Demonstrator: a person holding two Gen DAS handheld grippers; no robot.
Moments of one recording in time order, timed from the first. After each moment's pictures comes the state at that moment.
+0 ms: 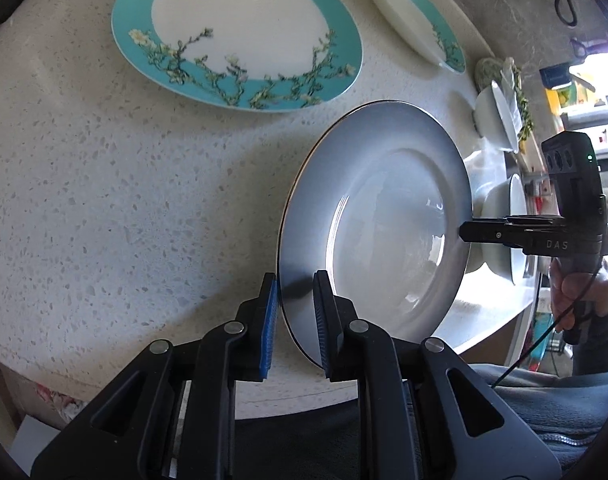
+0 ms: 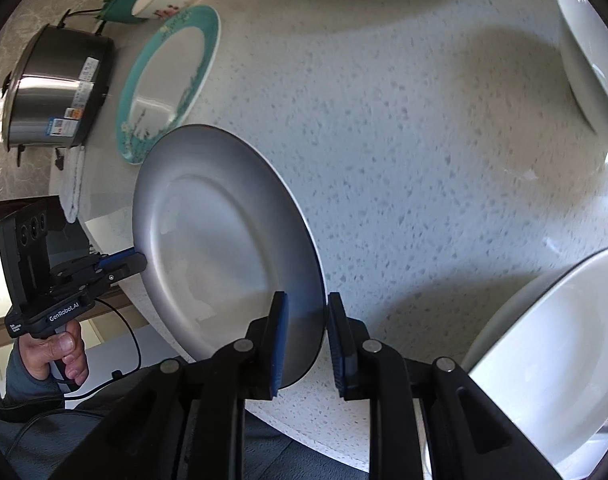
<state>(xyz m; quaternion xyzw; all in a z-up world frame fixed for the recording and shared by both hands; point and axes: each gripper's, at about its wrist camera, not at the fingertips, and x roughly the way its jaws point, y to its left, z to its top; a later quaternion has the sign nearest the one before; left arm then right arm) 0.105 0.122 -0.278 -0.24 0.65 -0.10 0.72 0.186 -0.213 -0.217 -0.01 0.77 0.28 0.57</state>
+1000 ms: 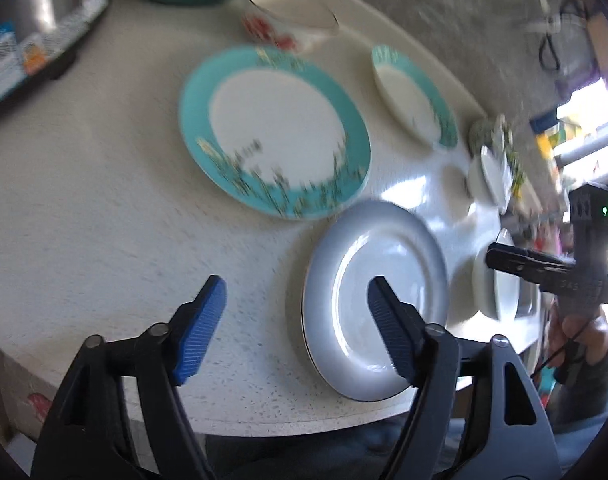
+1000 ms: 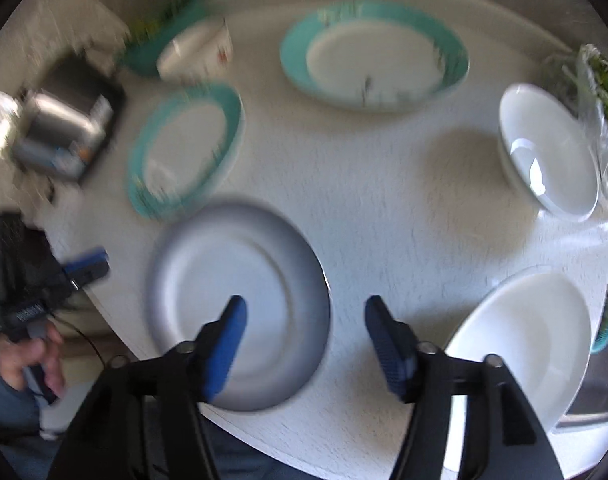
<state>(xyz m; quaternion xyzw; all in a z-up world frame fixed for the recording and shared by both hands) 0.115 0.167 -0.215 -0.25 0.56 -0.05 0.79 0.178 -0.198 -0.136 0.00 0.66 0.26 0.71</state>
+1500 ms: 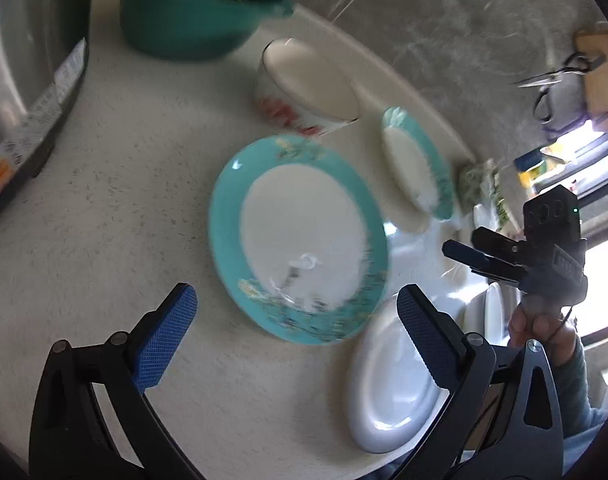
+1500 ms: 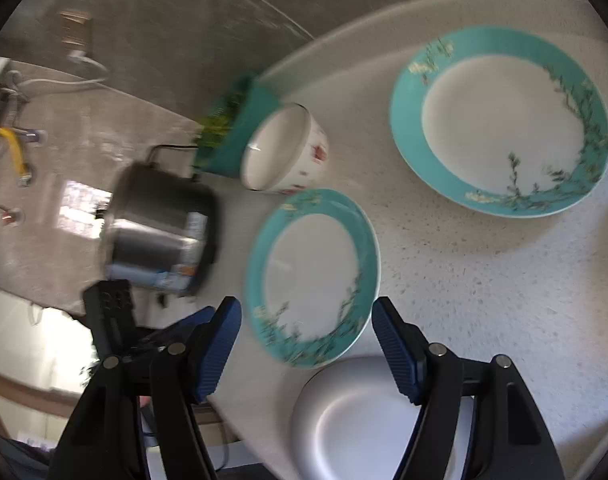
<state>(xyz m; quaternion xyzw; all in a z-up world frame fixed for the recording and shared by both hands) 0.209 0.251 -0.225 -0.25 0.54 -0.11 0.80 0.247 -0.119 -0.167 0.21 0.61 0.33 0.68</state>
